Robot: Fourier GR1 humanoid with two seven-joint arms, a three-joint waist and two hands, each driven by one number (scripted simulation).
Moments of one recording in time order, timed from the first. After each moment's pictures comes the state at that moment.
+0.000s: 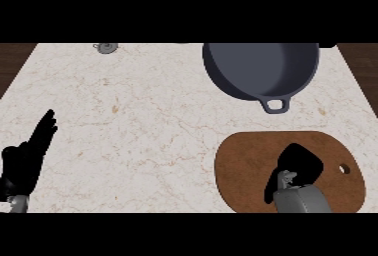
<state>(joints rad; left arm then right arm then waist) 0.03 0.55 -0.14 -1.50 0.18 0.27 0.08 -0.14 -0.01 0.13 -1.48 1.16 0.47 1.21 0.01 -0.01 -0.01</state>
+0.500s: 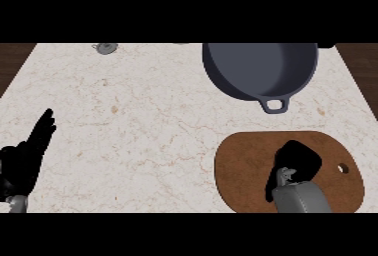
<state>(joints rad) 0.03 0.53 -0.12 -1.53 0.16 0.26 0.10 -0.17 -0.02 0.13 -1.46 1.19 0.48 1.18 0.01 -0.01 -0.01</state>
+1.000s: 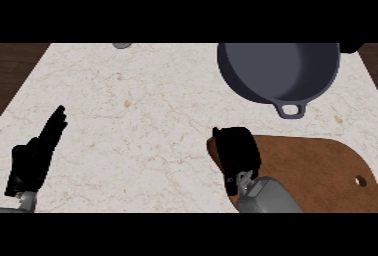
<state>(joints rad) 0.00 0.51 -0.15 -1.53 0.14 0.23 0.09 -0.32 -0.03 0.51 -1.54 1.15 0.47 0.62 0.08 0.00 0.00</state>
